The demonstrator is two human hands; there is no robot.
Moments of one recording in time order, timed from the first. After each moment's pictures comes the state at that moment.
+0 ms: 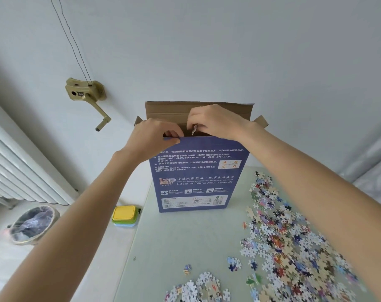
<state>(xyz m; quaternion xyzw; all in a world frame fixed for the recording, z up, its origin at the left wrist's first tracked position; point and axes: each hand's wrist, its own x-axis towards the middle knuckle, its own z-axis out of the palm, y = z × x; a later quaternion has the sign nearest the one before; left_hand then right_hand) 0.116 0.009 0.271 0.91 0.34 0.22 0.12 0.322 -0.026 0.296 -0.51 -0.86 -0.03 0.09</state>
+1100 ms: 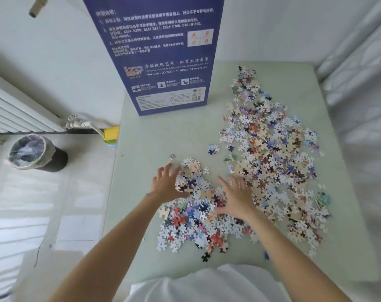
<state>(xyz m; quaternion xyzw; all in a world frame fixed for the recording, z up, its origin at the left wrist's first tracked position) 0.076 -0.252 -0.021 0.84 0.42 -0.21 0.26 0.257 -0.406 -0.012 -0.80 -0.50 0.33 -0.10</state>
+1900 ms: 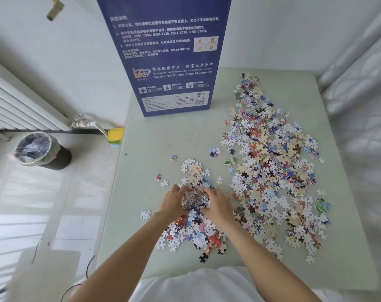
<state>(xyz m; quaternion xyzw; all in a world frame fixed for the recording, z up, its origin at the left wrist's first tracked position) 0.069 -0.311 -0.030 0.81 0.44 -0.11 0.37 0.198 -0.400 -0.026 -0.82 -0.48 0.31 0.06</state>
